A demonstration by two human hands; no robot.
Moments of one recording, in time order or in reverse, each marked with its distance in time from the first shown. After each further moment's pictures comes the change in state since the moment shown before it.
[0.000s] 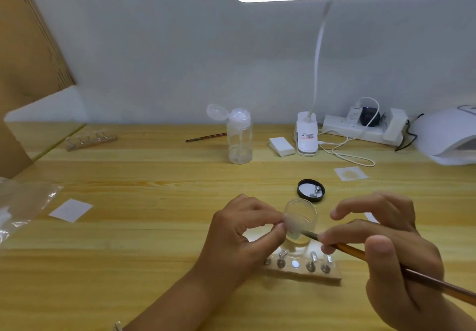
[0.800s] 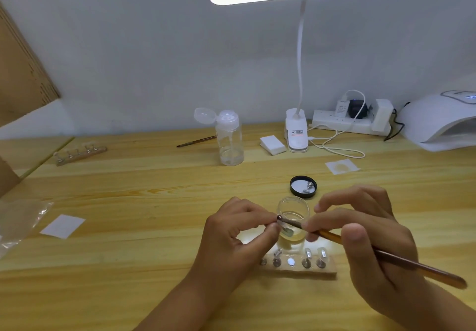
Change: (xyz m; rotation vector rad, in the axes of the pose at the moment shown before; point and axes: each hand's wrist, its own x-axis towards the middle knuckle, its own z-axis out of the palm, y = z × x) left_hand 0.000 -0.001 0.001 0.044 -0.027 -0.010; right_hand -0.001 0.007 0.004 -0.005 -0.037 0.028
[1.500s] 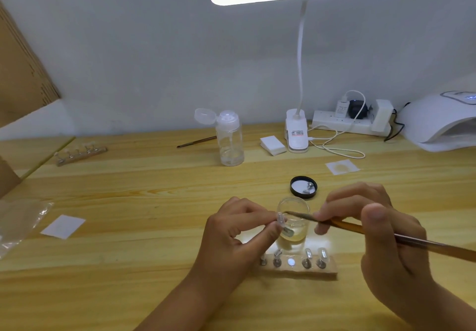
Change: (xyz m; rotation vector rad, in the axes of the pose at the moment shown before) left_hand 0.000 -0.001 0.000 -0.053 -0.015 -0.038; right_hand 0.000 0.005 0.000 0.201 0.088 0.164
